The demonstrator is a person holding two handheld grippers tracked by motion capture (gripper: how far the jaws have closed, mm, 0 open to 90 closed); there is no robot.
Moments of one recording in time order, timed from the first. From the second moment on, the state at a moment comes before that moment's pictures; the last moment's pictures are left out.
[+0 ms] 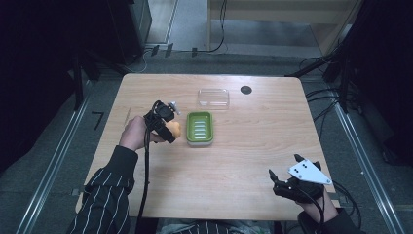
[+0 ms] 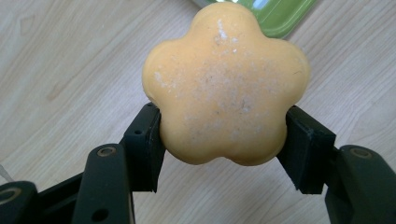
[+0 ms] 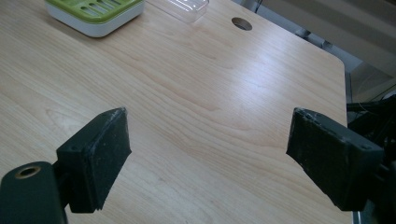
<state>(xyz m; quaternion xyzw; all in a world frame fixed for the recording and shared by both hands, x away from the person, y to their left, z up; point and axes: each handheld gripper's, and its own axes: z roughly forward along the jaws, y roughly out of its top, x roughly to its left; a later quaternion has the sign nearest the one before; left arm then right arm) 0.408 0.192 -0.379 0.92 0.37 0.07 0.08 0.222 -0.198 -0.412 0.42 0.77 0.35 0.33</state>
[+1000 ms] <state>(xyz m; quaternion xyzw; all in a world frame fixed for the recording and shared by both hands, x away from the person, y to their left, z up) 0.432 0.155 -0.376 0.94 0.33 0.07 0.08 0.222 -0.198 -0.413 0.42 0.77 0.35 0.33</state>
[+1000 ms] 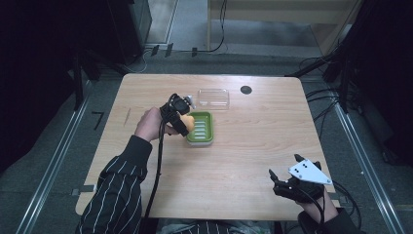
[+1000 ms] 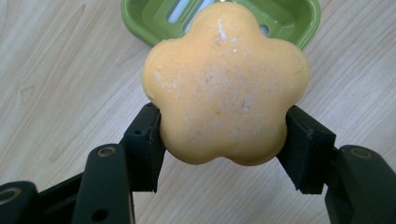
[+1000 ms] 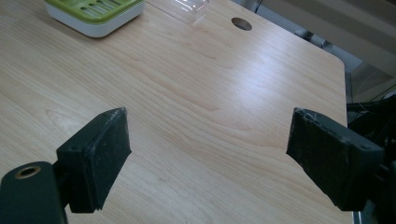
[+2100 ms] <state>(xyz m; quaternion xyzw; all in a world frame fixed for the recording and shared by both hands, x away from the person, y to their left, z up) 0.456 0.125 -0.401 0.95 0.30 0.08 0.08 0.222 -0.198 -0.413 0.42 0.77 0.35 0.33</state>
